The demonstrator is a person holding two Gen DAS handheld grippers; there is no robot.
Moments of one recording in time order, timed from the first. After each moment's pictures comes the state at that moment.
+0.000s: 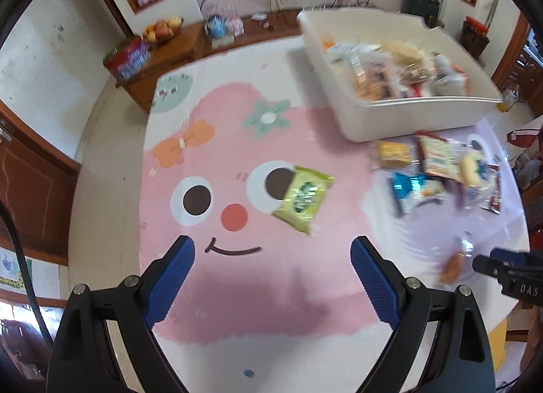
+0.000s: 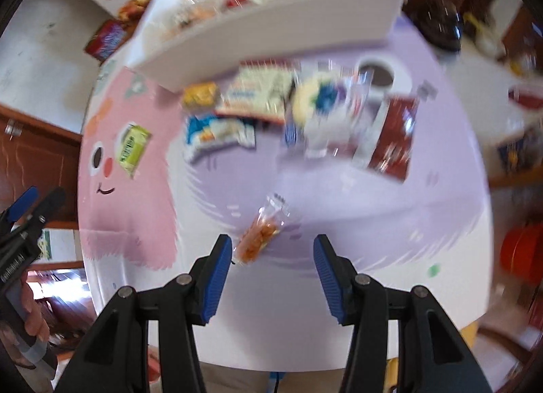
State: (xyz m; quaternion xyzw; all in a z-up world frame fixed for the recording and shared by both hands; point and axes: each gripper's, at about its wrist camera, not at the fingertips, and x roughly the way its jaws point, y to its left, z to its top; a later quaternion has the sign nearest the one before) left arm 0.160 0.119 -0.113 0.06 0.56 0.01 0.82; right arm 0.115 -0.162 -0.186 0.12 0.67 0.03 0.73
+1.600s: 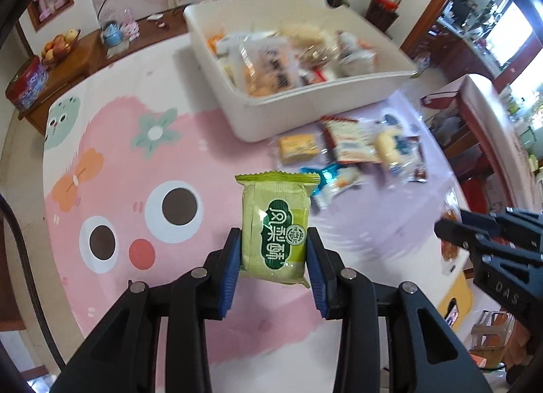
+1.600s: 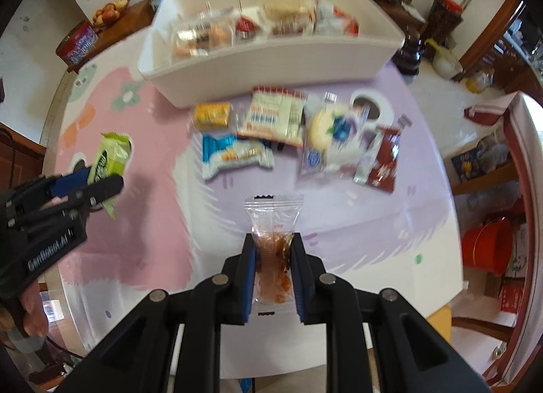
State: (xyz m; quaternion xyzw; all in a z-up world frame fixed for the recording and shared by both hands) left arm 0.188 0.081 -0.135 0.04 0.56 -0.22 0.80; right arm 0.106 -0.090 -0.123 0.01 0.62 -0.05 0.78
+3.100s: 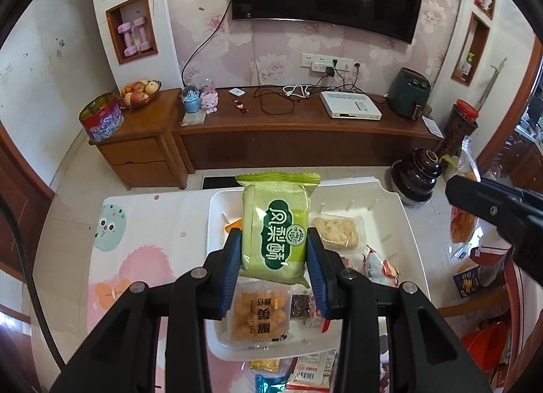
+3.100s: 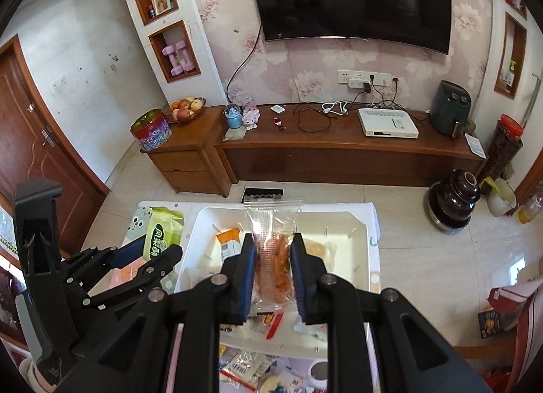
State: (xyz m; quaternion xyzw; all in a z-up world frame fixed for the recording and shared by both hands) left arm 0.365 -0.028 0.007 -0.02 0.45 0.00 0.89; right arm 0.354 -0.191 0.036 0.01 0.46 0.13 0.88
